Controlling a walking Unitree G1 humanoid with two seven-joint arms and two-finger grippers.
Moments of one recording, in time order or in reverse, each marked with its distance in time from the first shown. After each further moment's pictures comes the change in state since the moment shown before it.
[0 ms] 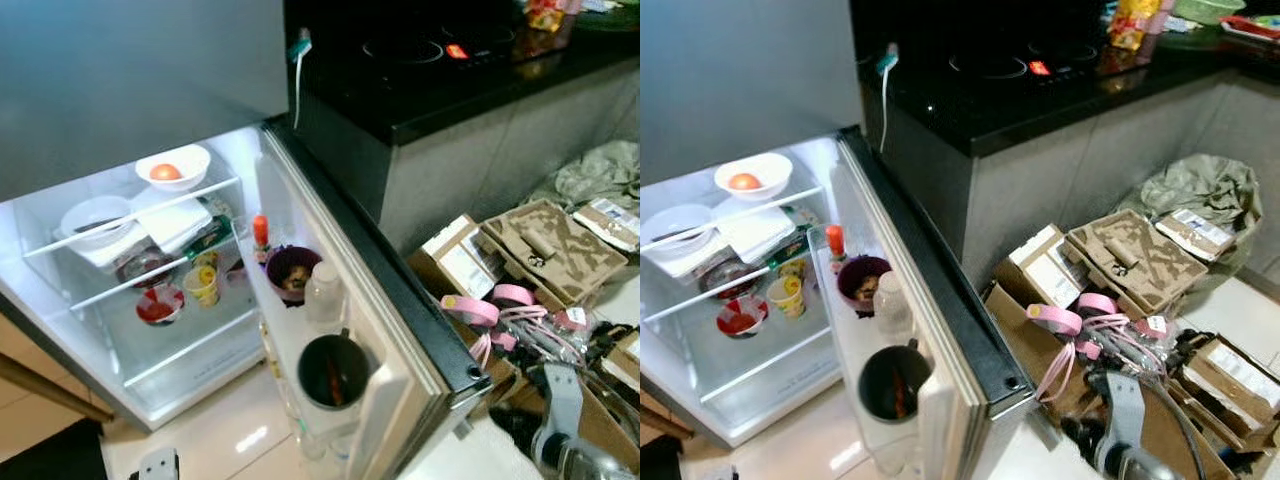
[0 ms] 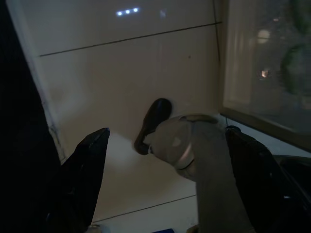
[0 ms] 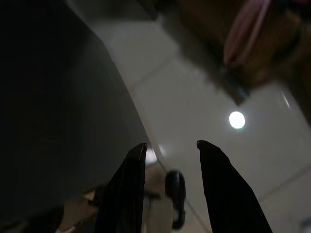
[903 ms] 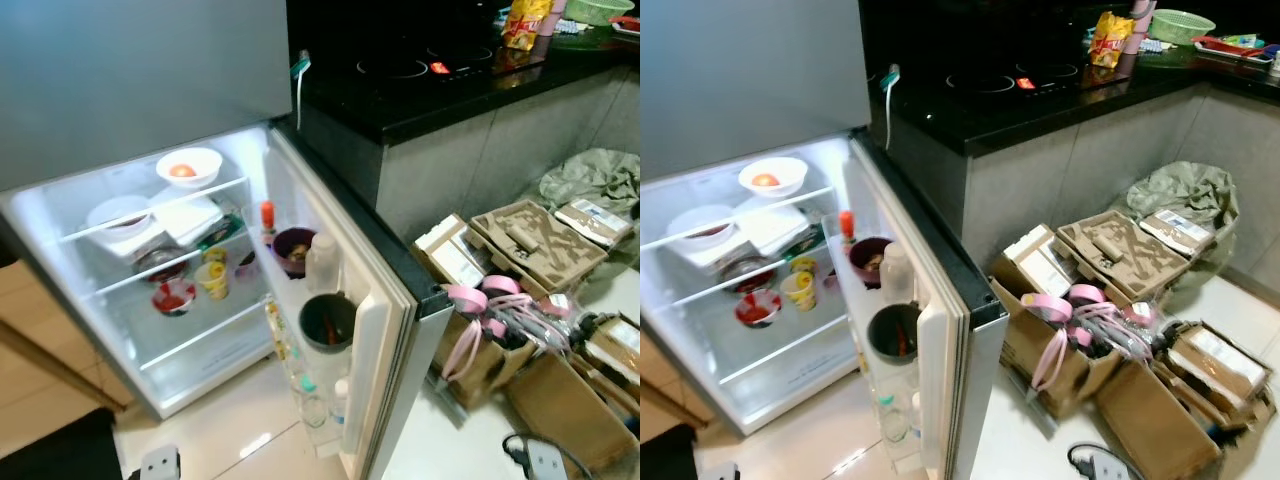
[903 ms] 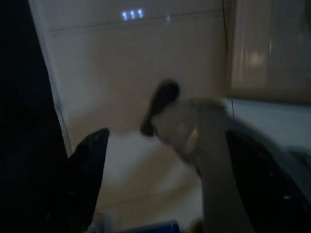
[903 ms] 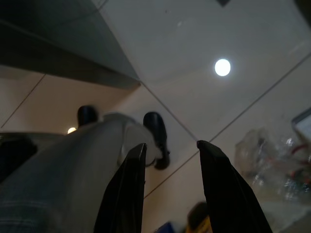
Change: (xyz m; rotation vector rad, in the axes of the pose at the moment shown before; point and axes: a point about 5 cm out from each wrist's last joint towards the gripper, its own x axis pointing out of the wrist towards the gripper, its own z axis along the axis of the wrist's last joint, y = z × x) left arm 0.000 -0.005 -0.011 0.003 0.037 -0.008; right arm -0.014 0.004 -0.076 0.091 0.197 -0.178
